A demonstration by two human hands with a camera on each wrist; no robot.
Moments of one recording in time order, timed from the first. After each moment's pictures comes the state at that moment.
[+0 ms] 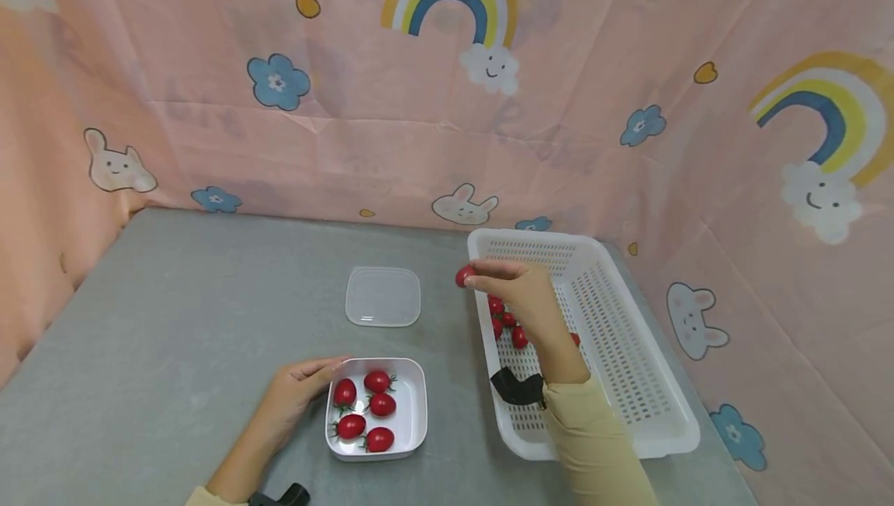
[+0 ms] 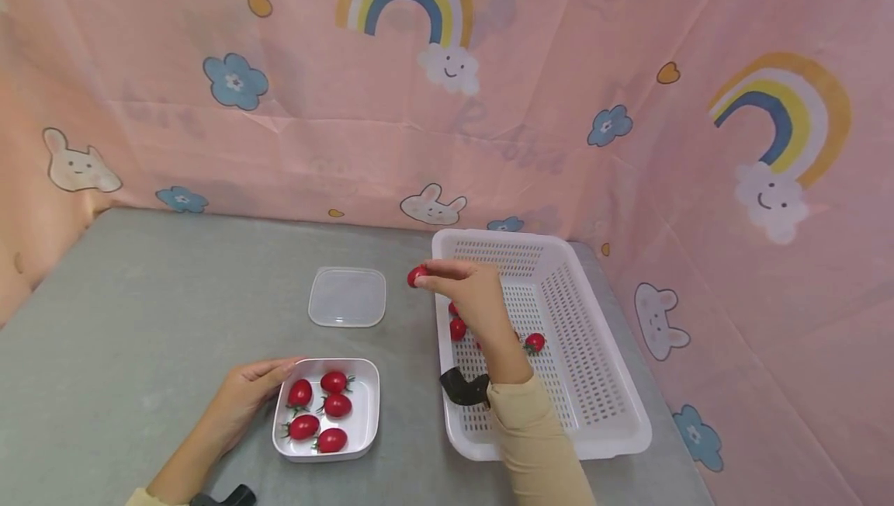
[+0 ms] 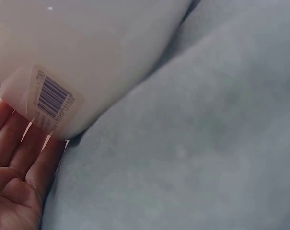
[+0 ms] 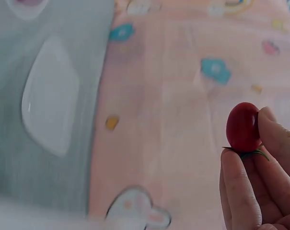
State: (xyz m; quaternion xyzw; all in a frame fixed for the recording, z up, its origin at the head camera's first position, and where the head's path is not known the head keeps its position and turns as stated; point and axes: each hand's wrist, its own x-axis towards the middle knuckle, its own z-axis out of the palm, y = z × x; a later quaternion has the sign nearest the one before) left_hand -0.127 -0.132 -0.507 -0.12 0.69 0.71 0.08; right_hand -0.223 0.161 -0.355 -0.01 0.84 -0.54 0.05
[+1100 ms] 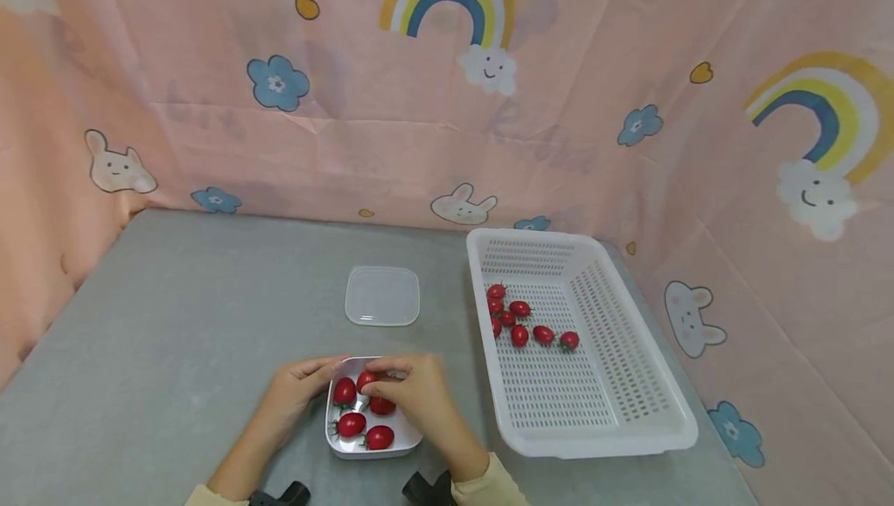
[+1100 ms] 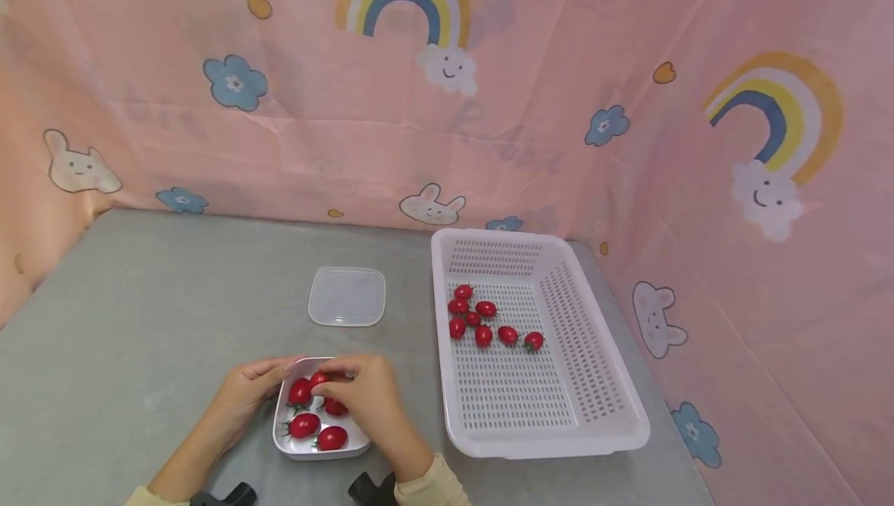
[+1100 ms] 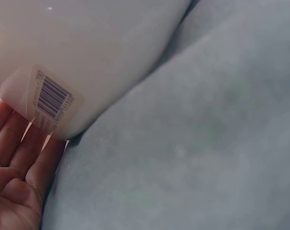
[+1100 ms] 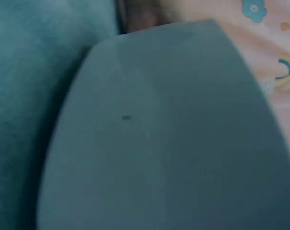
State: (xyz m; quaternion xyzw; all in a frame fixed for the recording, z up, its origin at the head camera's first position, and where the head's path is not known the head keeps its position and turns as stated) left_hand -0.124 -0.132 -0.508 -0.09 0.69 0.72 0.06; right_hand -0.136 0.063 -0.446 -0.14 0.84 -0.53 0.07
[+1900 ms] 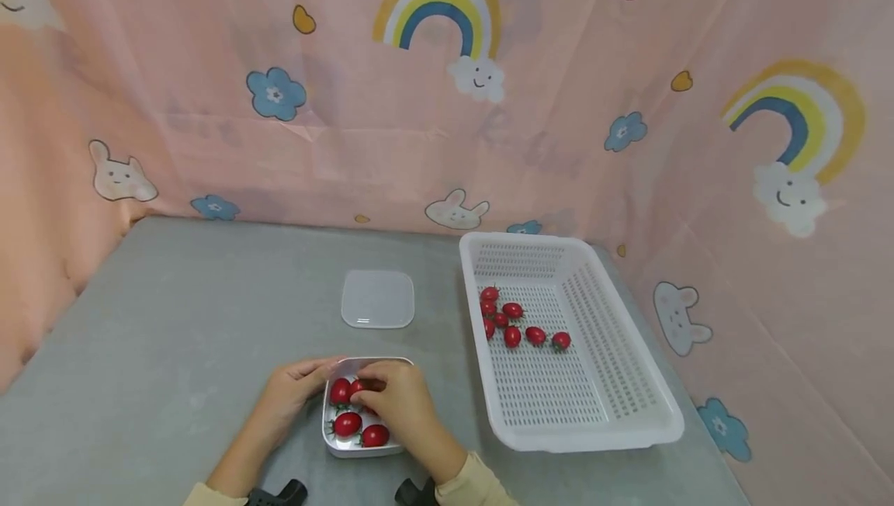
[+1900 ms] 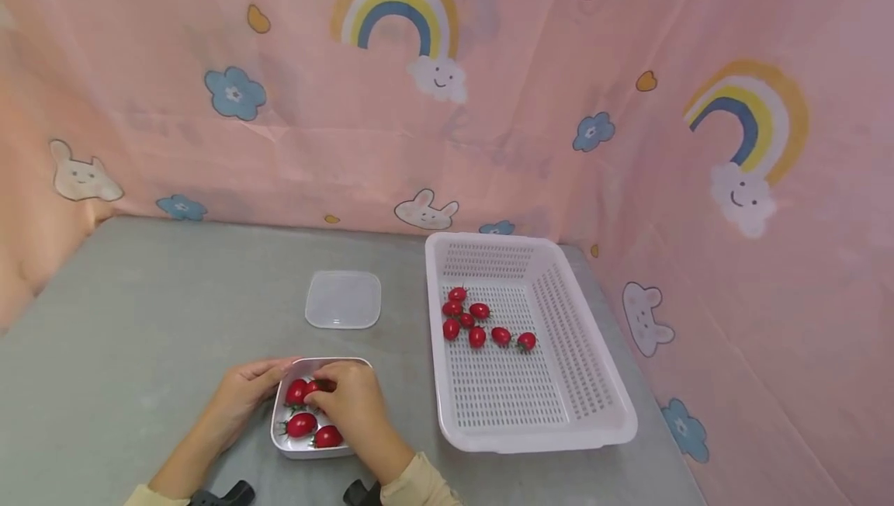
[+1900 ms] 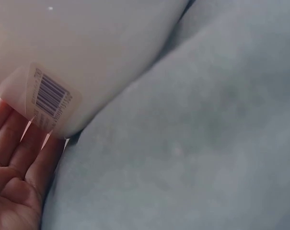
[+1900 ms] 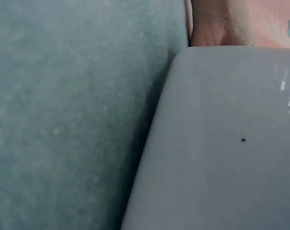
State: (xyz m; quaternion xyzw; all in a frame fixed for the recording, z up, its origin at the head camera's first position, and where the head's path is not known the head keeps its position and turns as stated) left_hand -0.123 -0.134 -0.508 -0.08 0.69 0.72 0.06; right_hand -0.127 0.050 -0.459 -0.20 0.90 -0.38 -0.01
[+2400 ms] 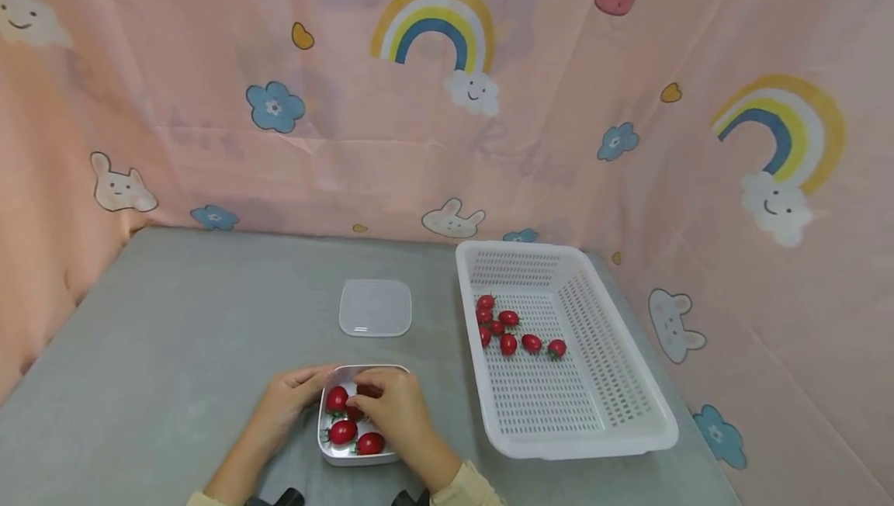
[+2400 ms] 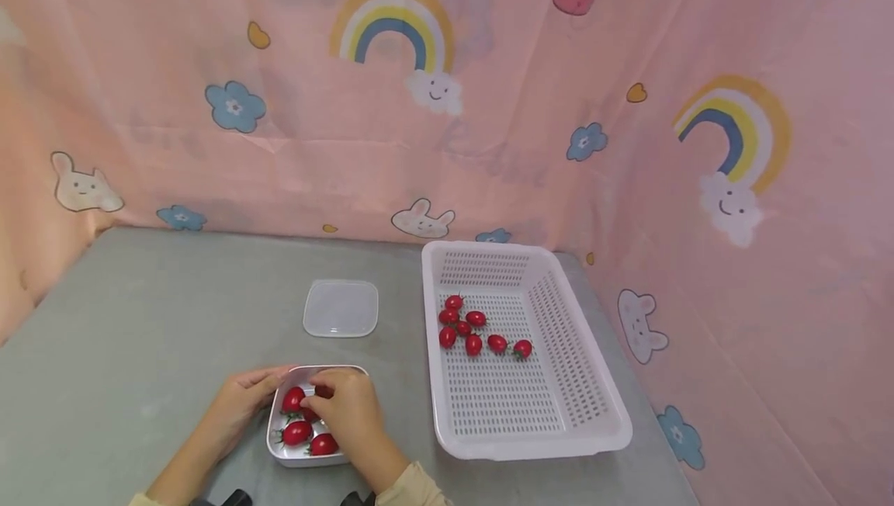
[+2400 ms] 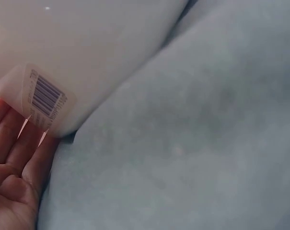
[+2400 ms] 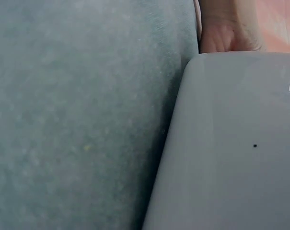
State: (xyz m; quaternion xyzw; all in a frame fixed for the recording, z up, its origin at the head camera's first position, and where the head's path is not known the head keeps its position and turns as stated) left_hand -0.125 -0.134 -0.515 -0.06 0.68 0.73 0.04; right_hand -0.127 0.049 -0.465 -0.21 0.89 -0.40 -0.06
